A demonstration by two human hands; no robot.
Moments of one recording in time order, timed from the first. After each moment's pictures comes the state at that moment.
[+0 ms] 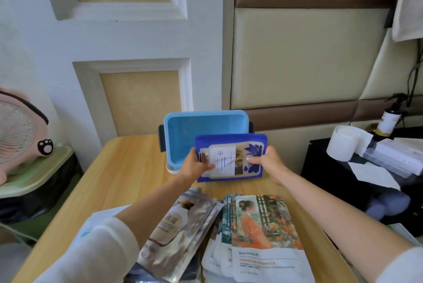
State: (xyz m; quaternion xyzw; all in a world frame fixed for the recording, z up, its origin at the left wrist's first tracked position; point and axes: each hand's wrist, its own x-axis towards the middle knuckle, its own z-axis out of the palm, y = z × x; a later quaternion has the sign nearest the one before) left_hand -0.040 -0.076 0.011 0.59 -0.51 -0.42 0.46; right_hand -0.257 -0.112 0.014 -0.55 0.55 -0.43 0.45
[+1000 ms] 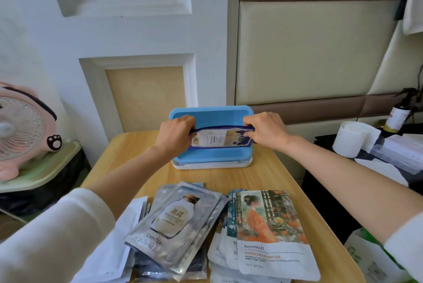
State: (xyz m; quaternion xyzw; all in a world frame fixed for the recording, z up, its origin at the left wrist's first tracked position) left_hand 0.008 -0.067 0.091 0.59 -0.75 0.22 0.21; right_hand -0.242 -0.101 0.105 -0.86 0.45 -0.20 -0.14
